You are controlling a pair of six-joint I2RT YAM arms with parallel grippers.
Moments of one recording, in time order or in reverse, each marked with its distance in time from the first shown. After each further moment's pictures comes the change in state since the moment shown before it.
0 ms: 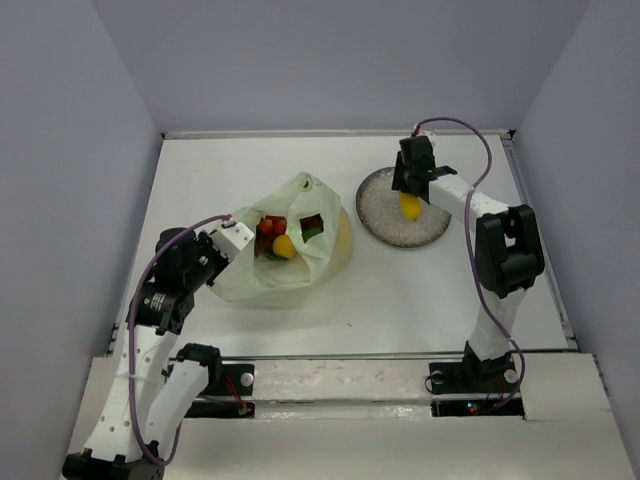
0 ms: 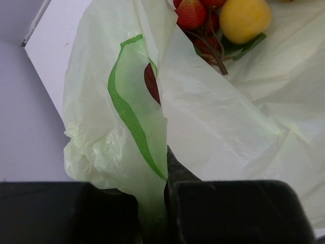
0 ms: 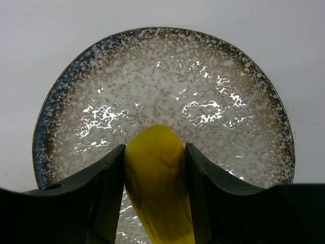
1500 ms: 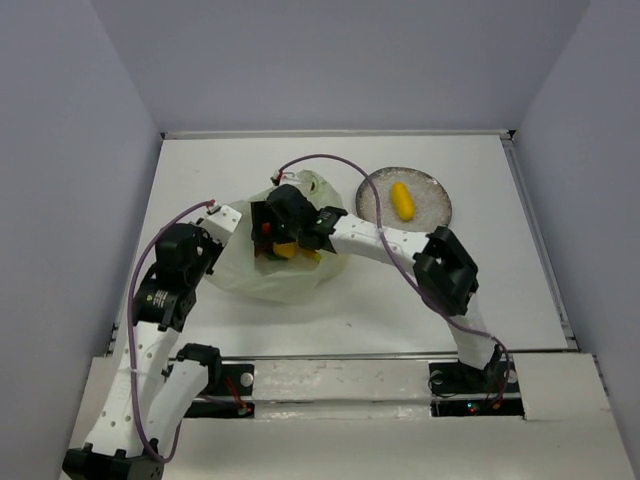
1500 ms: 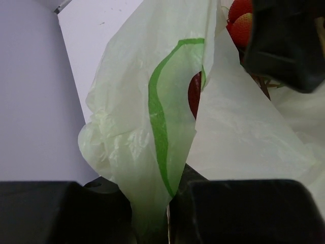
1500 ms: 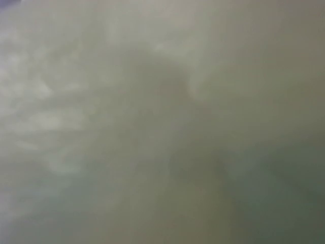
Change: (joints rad) left arm -0.001 0.009 -0.020 0.137 -0.180 -0.171; right arm 0.668 0.129 0.242 -0.018 -0.190 0.287
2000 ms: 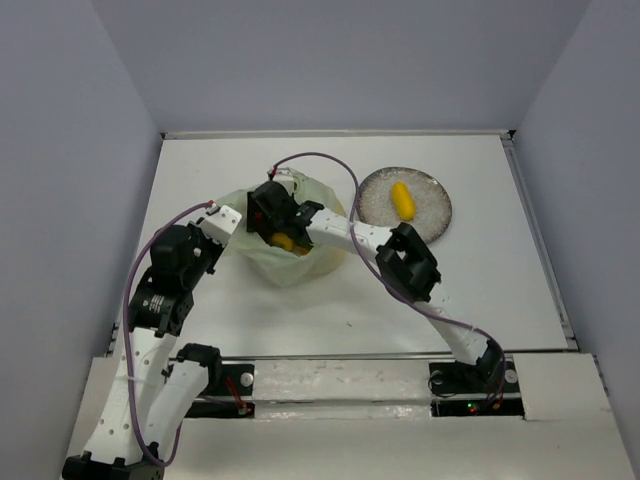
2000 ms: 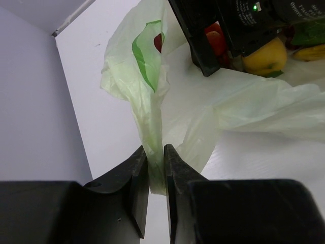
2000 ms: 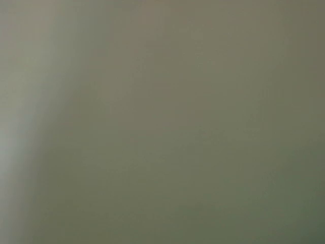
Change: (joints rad) left arm 0.000 -0.031 0.023 0.000 0.085 -0.006; right arm -0.037 0.381 0.400 -0.070 0.176 0.088
